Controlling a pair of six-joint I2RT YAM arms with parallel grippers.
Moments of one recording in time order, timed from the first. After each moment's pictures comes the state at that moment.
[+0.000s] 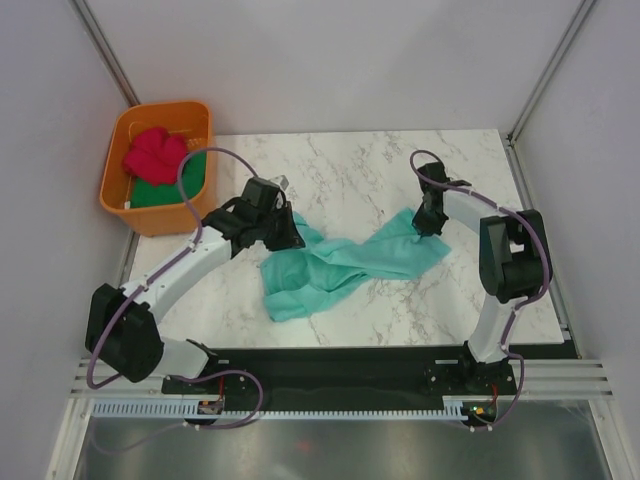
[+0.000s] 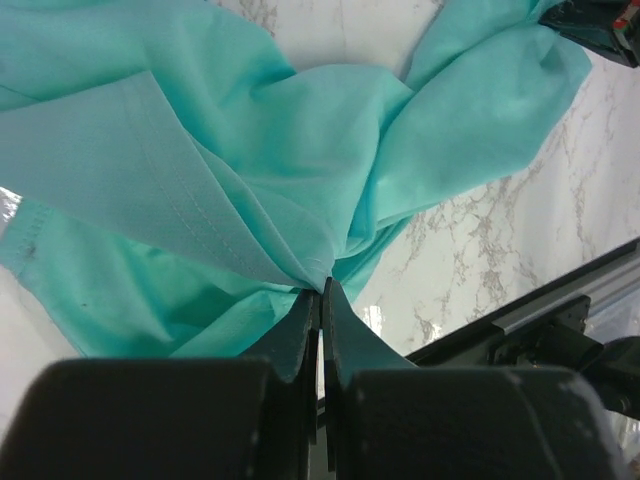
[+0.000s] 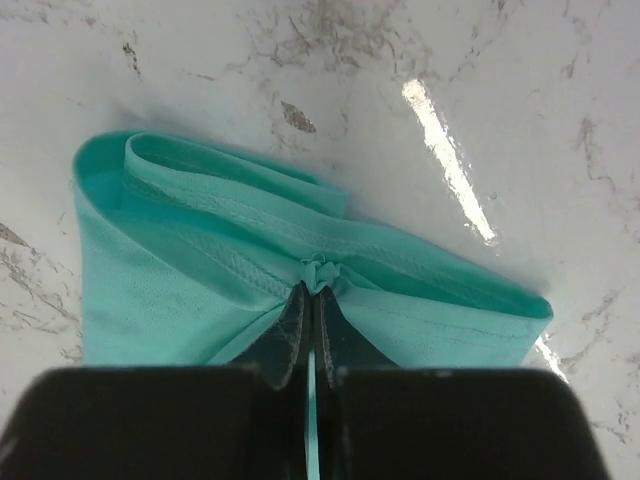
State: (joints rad) left arm -0.53 1.37 1.08 -0.54 0.18 -0.62; right arm 0.17 1.89 1.26 -0.58 0.21 0.72
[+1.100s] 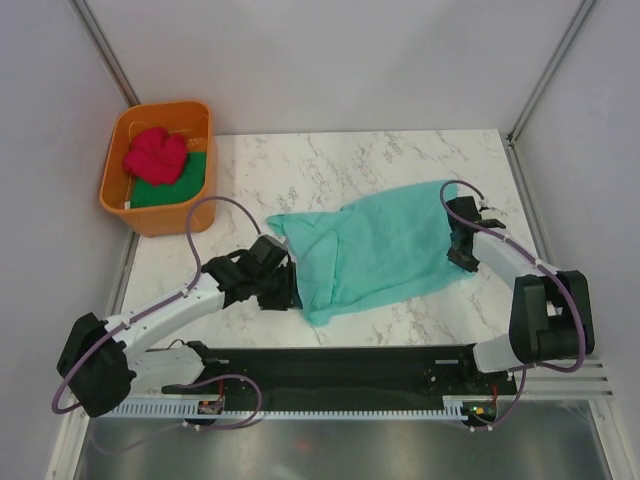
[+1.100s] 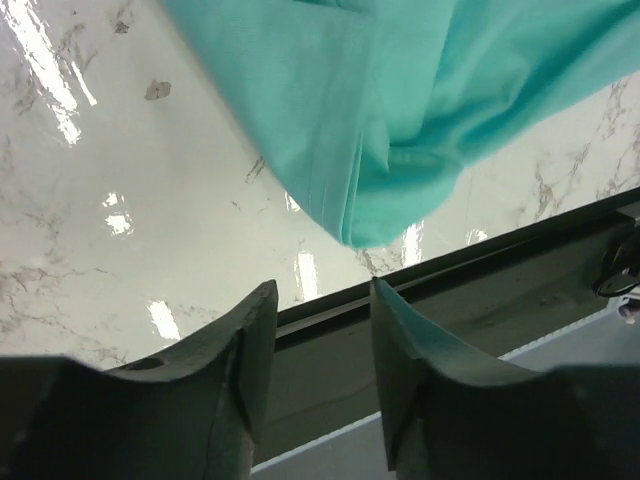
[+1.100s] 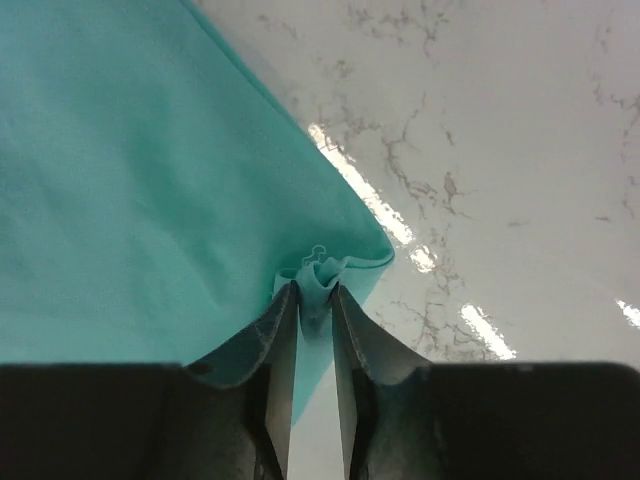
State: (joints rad) left arm -0.75 1.14 0.76 -0.65 0.07 -0.74; right arm 0.10 1.46 0.84 -0.63 0.46 0.72
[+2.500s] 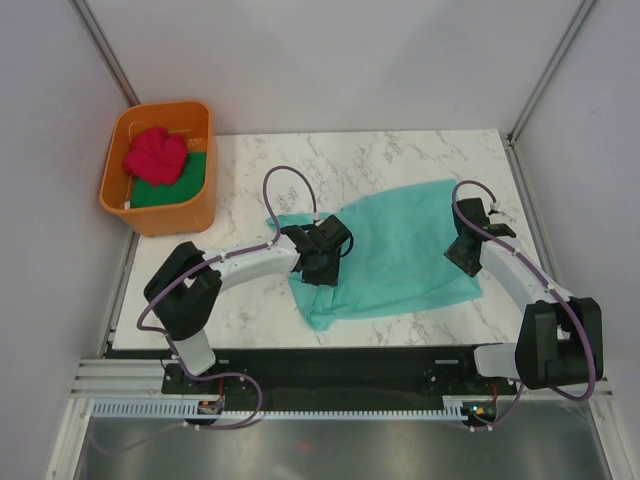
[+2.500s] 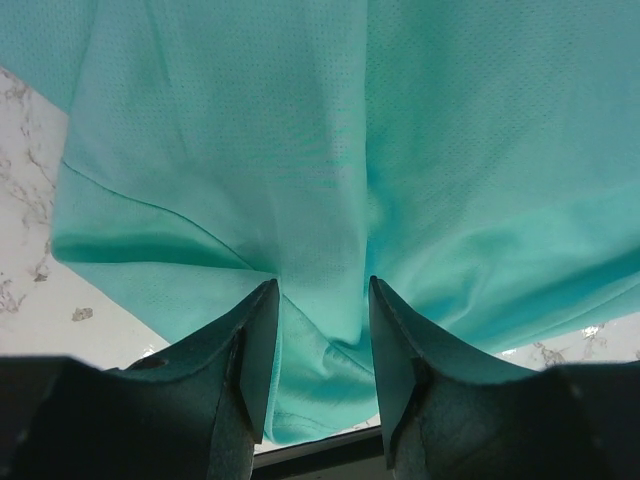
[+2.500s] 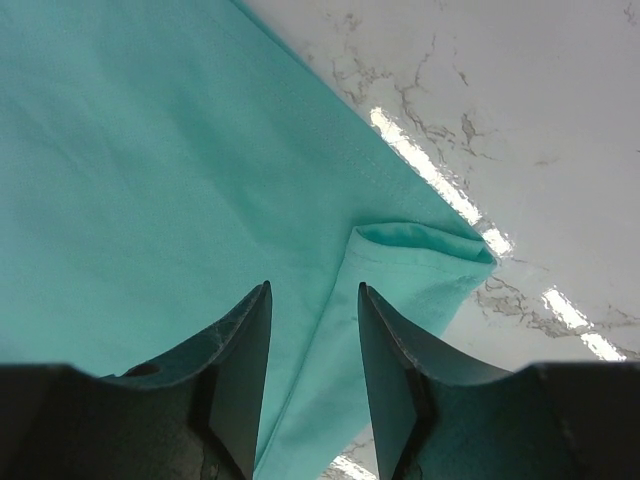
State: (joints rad) left arm -0.88 1.73 1.16 -0.63 -0.13 -0.70; right arm 0.09 1.32 0.83 -0.69 0.38 0.86
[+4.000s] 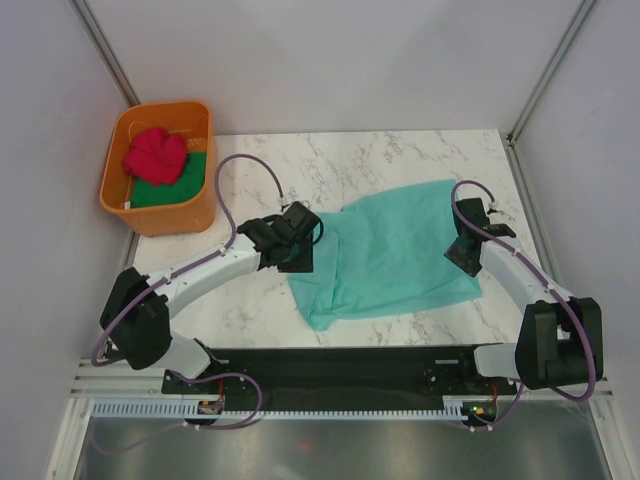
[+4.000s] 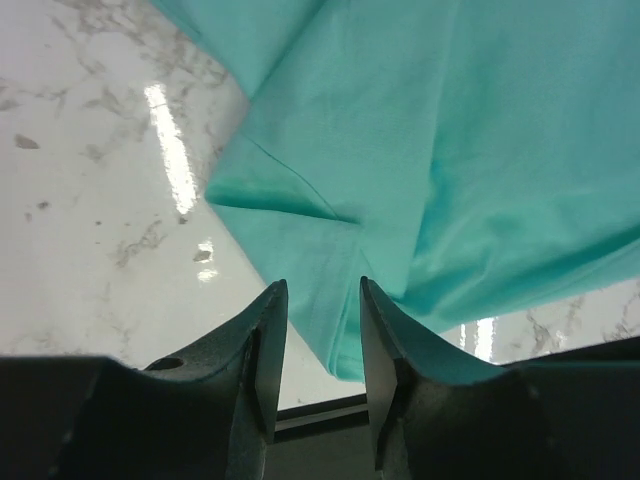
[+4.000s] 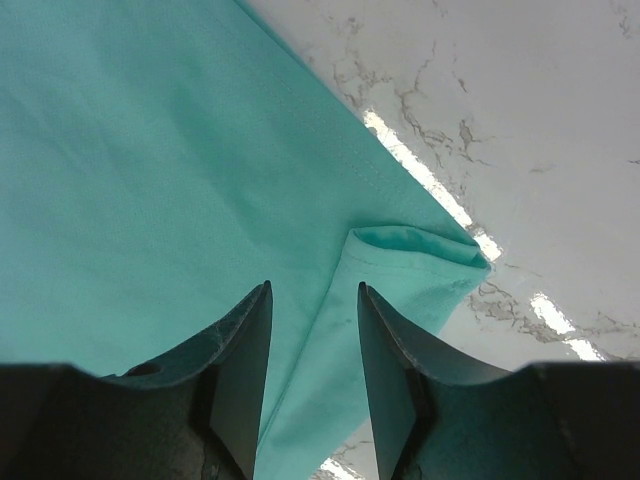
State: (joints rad) left arm -0.78 1.47 1.11 -0.73 -0.20 -0.69; right arm 0.09 1.32 0.83 -0.69 0.39 0.83
